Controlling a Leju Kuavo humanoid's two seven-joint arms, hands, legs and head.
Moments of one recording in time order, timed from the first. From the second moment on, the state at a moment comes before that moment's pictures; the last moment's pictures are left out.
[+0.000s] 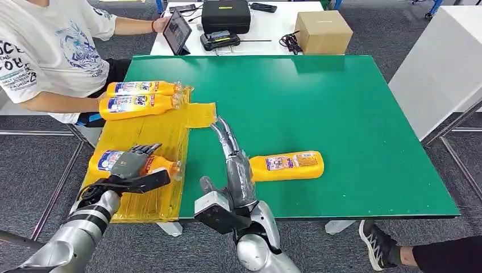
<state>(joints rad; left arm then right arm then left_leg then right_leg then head) -0.59 0.00 0.04 -0.47 -1.22 0.21 -0.41 -0.15 0.26 0.66 -1.41 0.55 -0.43 -0.41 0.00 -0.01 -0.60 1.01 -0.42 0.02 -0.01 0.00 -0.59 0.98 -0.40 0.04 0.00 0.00</state>
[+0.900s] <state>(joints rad) -0.50 -0.02 0.03 -0.60 -0.60 0.23 -0.63 -0.18 0.27 0.66 -1.33 0.52 -0.44 -0.42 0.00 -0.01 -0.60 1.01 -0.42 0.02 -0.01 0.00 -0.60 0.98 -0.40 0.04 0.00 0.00</state>
